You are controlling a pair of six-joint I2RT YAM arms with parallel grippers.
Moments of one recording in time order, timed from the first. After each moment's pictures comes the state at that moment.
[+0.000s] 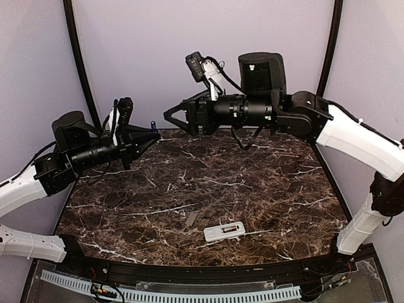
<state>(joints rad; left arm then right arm) -0.77 0.96 0.89 0.05 0.28 0.12 1.13 1.60 1.77 -0.34 -0.09 0.14</state>
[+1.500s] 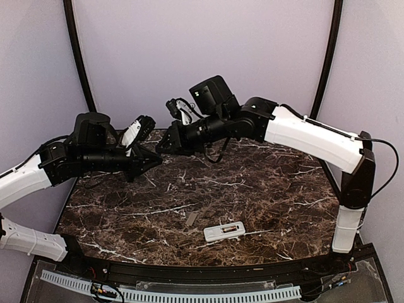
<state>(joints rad) -0.80 1.05 1.01 -0.42 0.19 0.08 1.07 1.90 1.97 -0.61 -0.31 0.66</state>
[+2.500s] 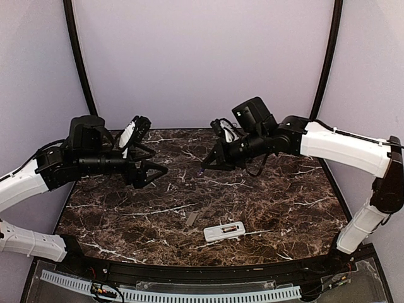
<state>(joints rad) -0.80 1.02 0.98 -0.37 0.25 0.01 0.93 1.61 1.47 -0.54 -0.34 0.69</state>
